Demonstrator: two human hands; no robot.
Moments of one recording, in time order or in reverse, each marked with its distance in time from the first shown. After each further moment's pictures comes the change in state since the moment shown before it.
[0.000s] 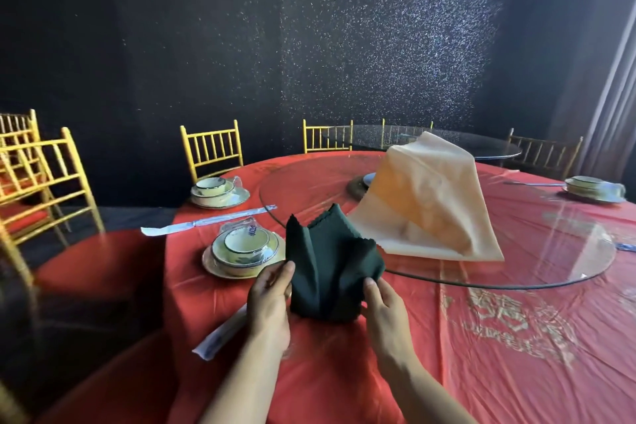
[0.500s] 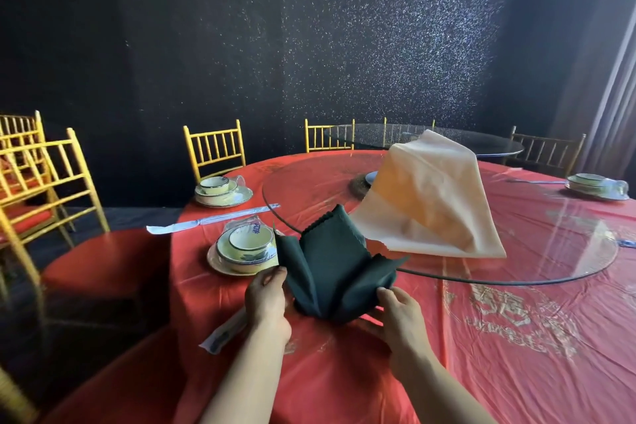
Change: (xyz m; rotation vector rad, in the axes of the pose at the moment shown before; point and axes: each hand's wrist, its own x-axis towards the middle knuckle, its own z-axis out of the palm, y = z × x) left_hand 0.017 -0.006 -0.010 0.163 0.254 -0.101; right_hand -0.013 -0.021 -0.019 0.276 -0.074 0.280
